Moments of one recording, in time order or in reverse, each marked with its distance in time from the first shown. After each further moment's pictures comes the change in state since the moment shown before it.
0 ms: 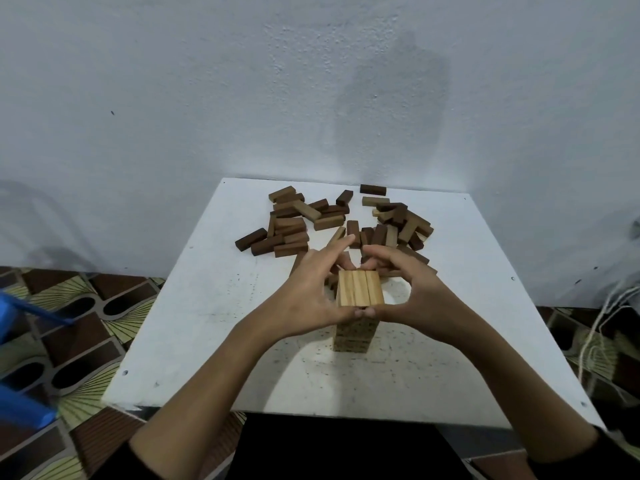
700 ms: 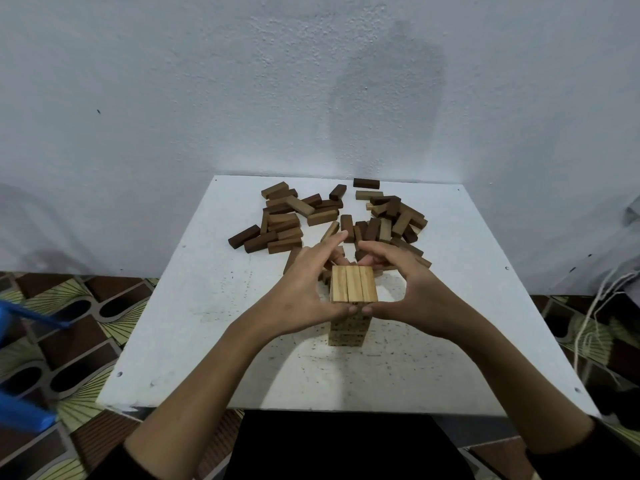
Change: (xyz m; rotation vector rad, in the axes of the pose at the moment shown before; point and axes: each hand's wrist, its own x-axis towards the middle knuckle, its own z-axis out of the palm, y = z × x) left_hand 0.001 -0.004 0.004 0.029 -0.004 0.003; right_hand -0.002 0.008 0.000 -0.055 -0.001 -0.049
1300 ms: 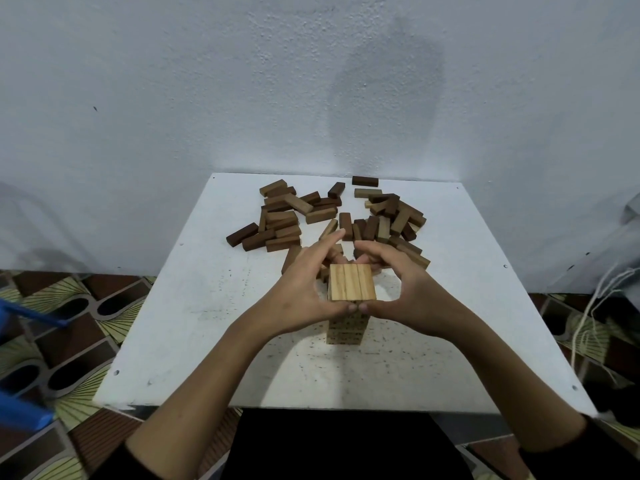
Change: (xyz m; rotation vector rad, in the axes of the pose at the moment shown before) left_hand 0.001 -0.002 0.004 -0.097 0.013 0.001; right_hand 0.001 -0.003 0.003 0.010 -0.017 0.031
